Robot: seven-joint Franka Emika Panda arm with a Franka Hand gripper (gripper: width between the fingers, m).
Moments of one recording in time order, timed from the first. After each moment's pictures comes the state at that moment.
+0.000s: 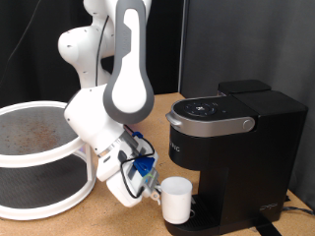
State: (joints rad) arm 0.55 0.32 -0.57 -2.47 1.78 2.38 -1.82
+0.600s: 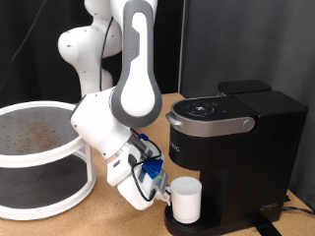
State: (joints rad) arm 0.55 0.35 -0.55 -2.44 1.78 2.33 -1.82
